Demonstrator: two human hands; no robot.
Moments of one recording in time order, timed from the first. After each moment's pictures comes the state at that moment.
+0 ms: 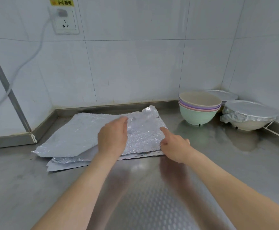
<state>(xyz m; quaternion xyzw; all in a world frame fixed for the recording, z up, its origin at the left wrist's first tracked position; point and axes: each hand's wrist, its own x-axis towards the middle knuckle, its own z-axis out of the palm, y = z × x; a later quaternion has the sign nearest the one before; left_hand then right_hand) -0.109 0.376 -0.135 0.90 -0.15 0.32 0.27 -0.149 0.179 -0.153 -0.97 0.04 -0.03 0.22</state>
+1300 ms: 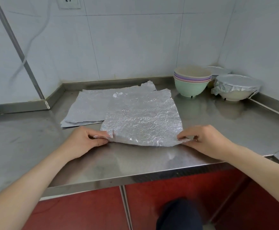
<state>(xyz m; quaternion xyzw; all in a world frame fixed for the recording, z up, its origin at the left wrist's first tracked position) -0.214 0.487 -0.186 0.87 -0.20 -0.01 0.45 -0.292 0.100 -0.183 -0.94 -0.20 -0.17 0.21</state>
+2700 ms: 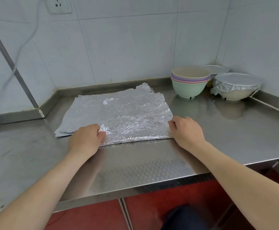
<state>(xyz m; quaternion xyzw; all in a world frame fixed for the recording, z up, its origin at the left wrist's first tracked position) -0.177 0.452 -0.185 0.98 -0.06 0.18 0.11 -0.227 0.147 -0.194 -0.96 0.05 -0.25 0.13</state>
